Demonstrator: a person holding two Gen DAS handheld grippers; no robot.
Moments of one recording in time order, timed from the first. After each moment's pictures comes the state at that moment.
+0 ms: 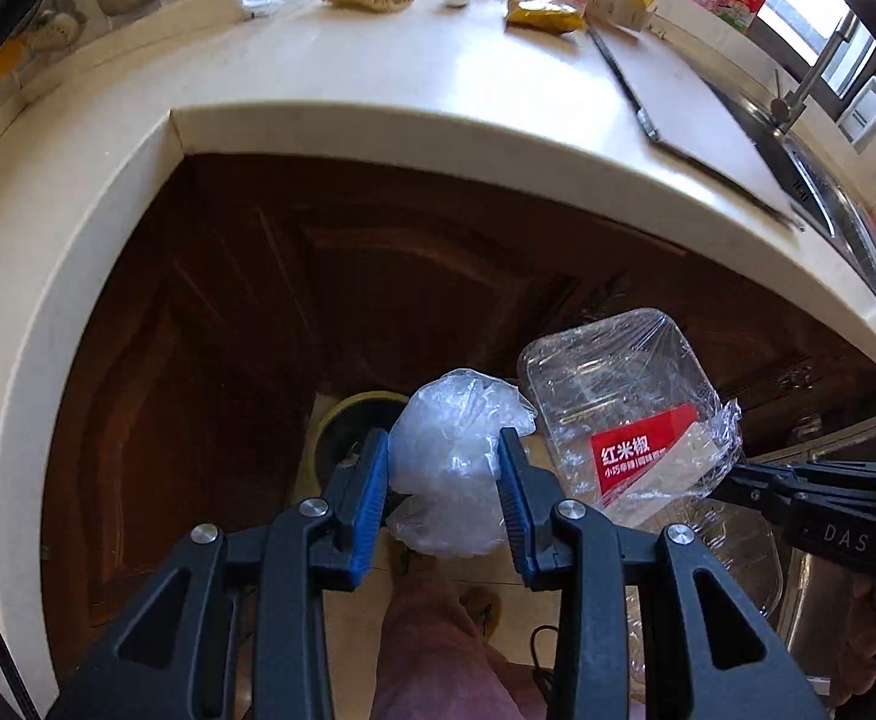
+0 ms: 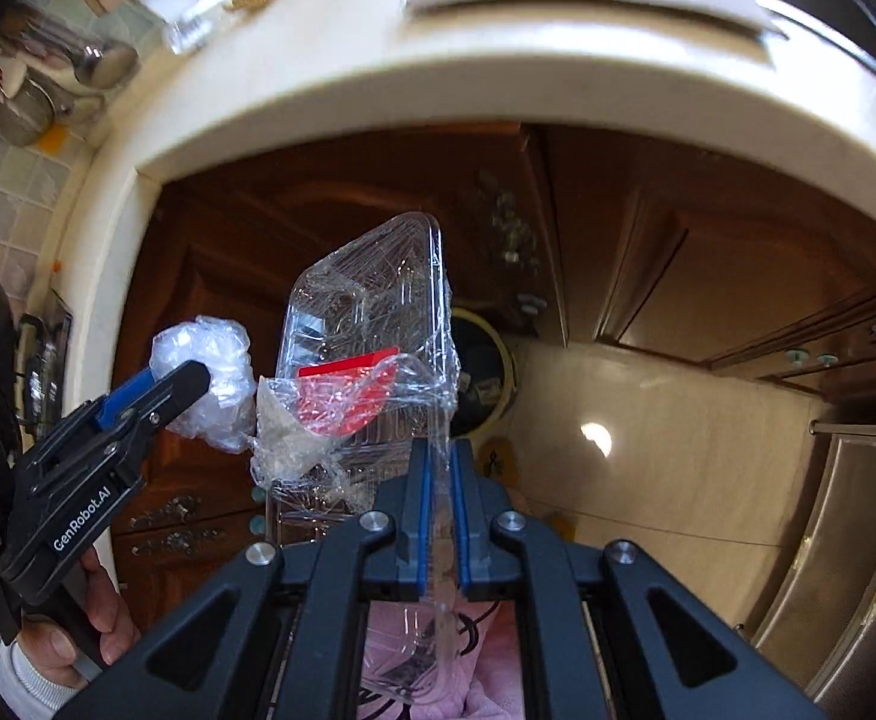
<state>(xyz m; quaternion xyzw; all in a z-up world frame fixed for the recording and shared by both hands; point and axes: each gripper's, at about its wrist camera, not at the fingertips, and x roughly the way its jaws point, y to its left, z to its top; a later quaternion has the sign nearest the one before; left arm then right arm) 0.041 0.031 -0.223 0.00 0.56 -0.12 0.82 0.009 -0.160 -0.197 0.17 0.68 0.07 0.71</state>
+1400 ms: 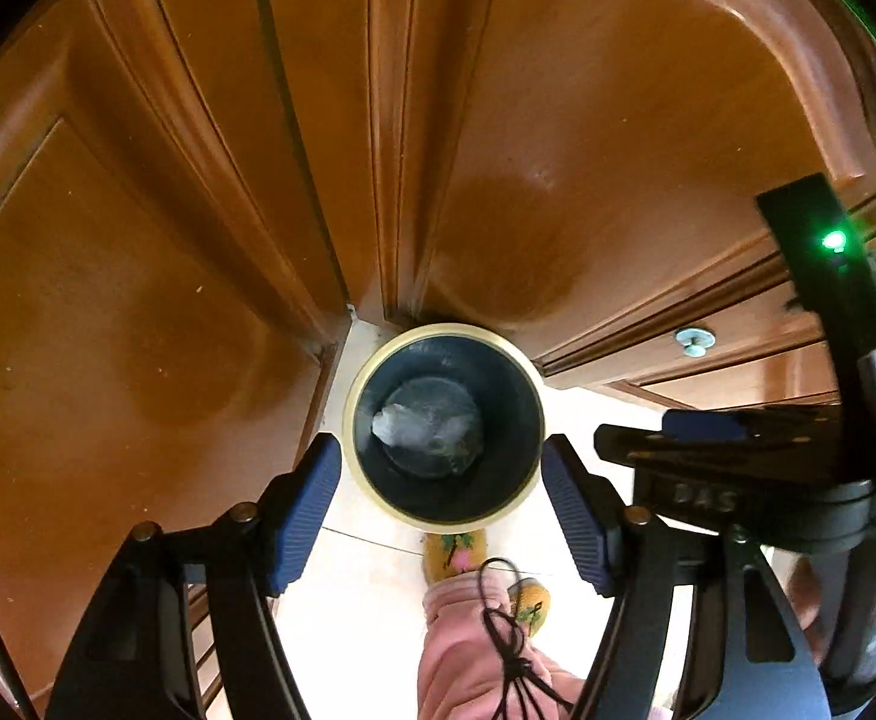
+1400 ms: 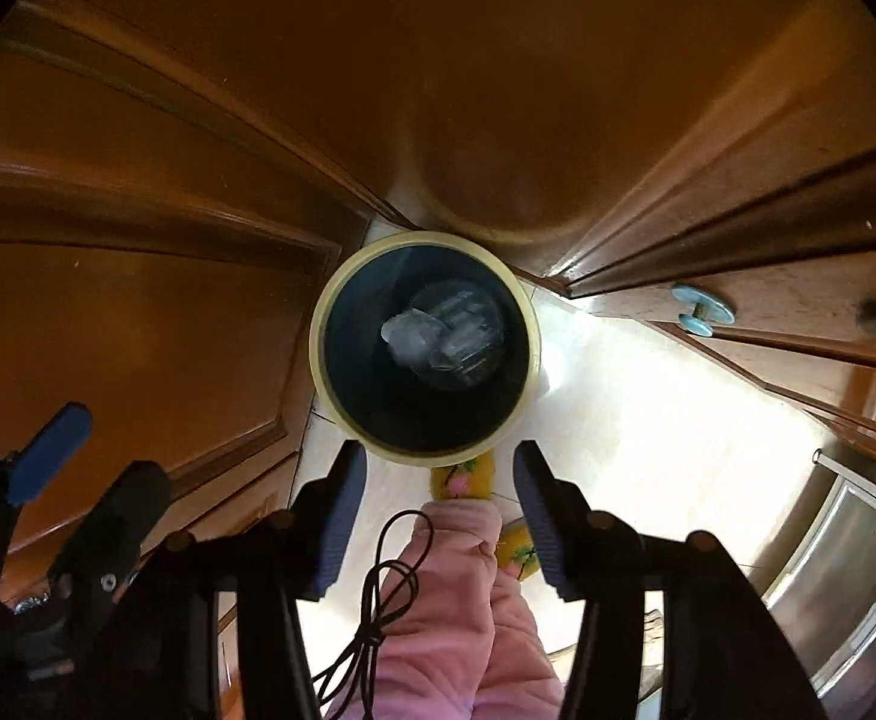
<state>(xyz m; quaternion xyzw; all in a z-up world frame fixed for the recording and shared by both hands) 0.099 0.102 -0.439 -0.02 0.64 -0.07 0.77 0.102 -0.026 -0.428 0.08 0.77 0.06 0.63</state>
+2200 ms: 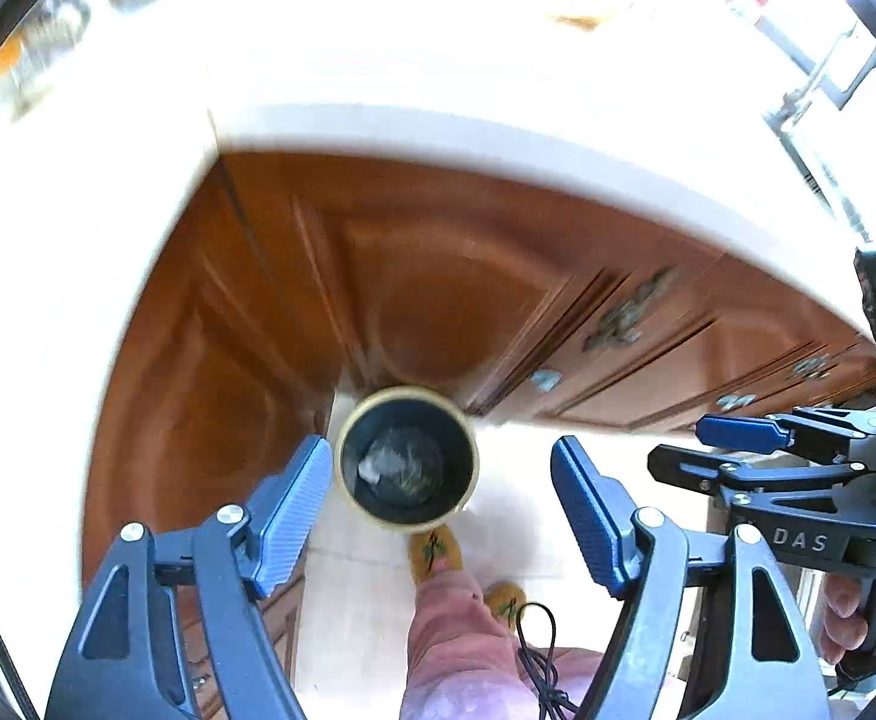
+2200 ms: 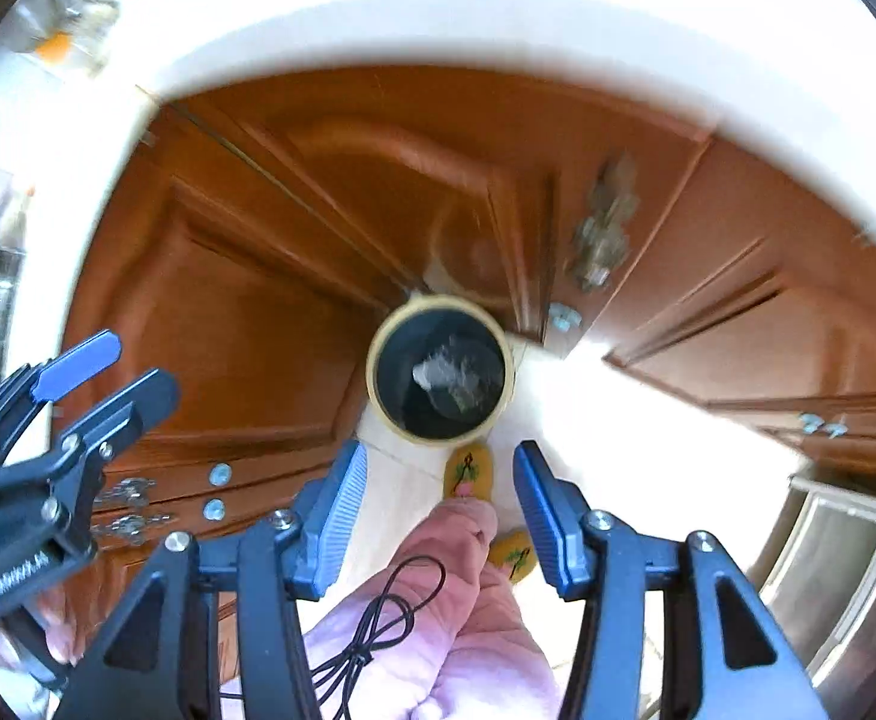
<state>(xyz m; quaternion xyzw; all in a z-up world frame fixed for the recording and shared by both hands) 0.047 0.061 -0.210 0.02 0.56 -0.13 0.82 0.034 -0.107 -0.181 0.09 0.66 0.09 0.74</state>
